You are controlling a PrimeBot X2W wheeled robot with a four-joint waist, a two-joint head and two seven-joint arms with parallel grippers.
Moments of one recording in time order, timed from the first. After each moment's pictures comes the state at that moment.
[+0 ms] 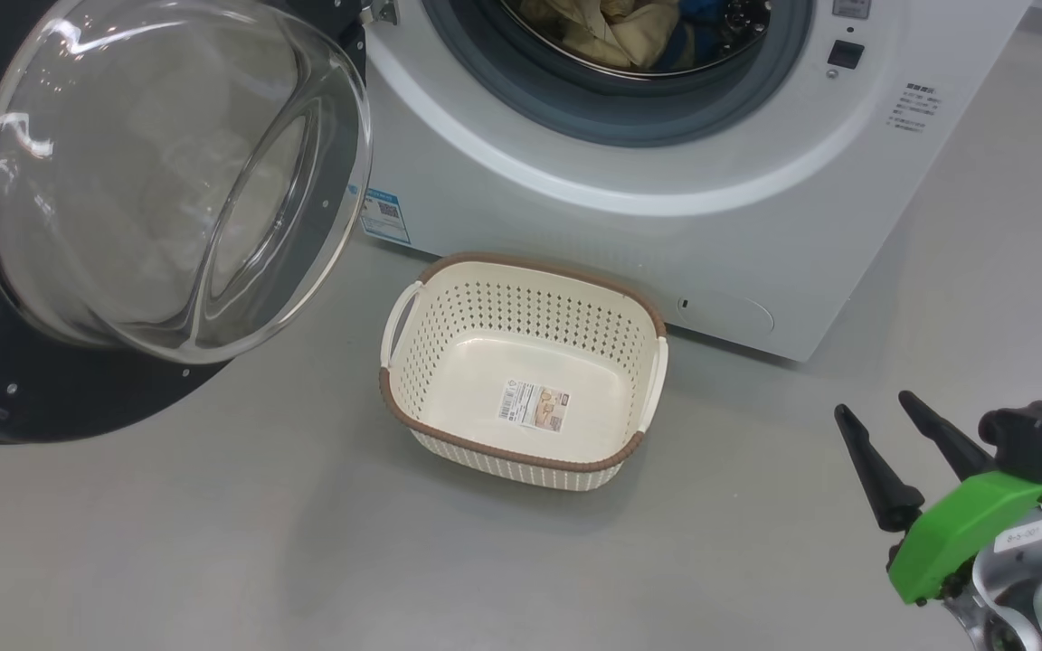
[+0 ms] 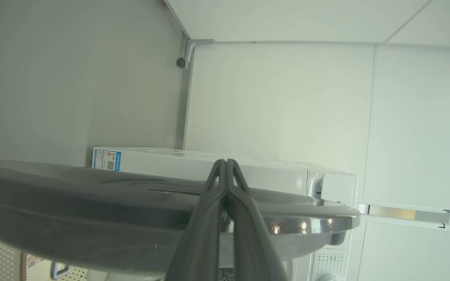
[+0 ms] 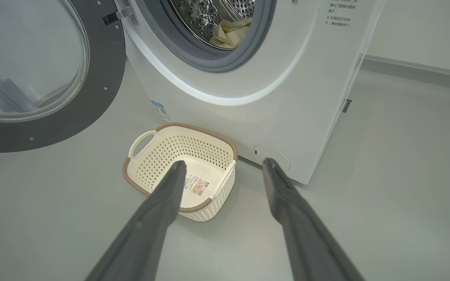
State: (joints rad) left arm -0.78 0.46 0.46 0.90 -1.57 0.00 0.54; right arm 0.01 -0.27 0.11 -0.02 0.39 0.13 0.15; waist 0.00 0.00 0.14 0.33
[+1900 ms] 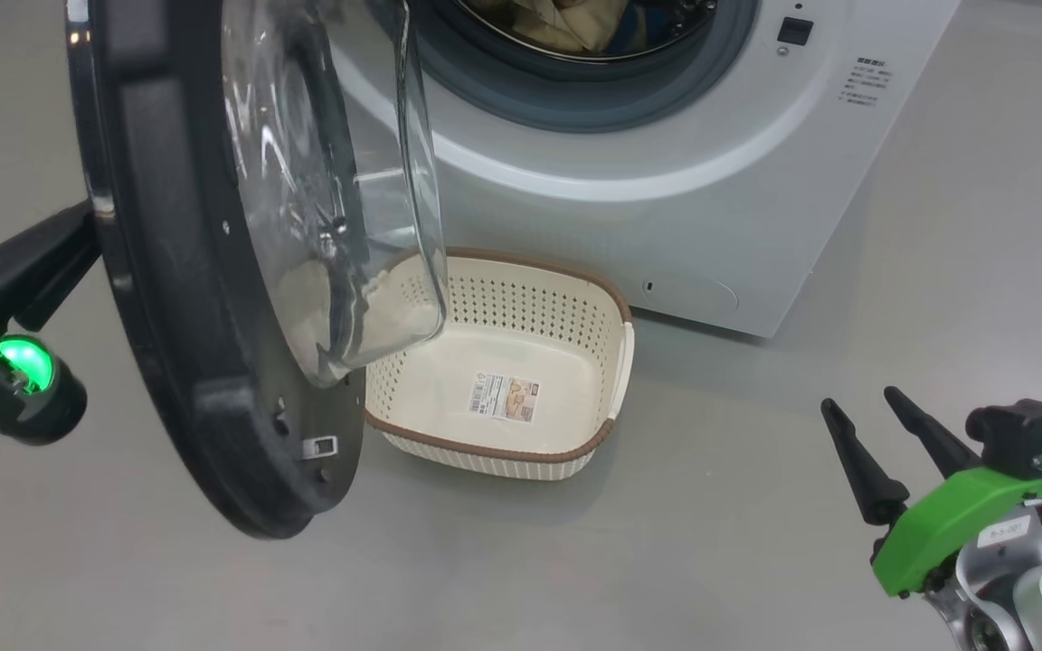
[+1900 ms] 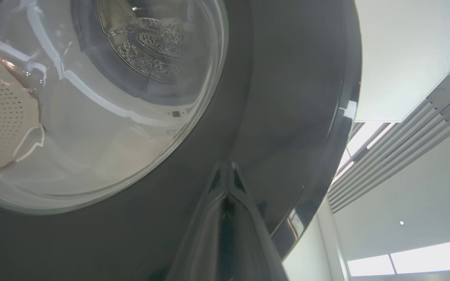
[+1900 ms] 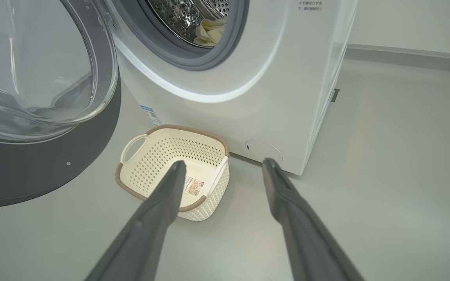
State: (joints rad) left arm -0.61 0.26 0.29 0.28 -1.74 0.12 1.06; right arm -0.02 -0.25 0.13 0.04 0.40 0.13 0.10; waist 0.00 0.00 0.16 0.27
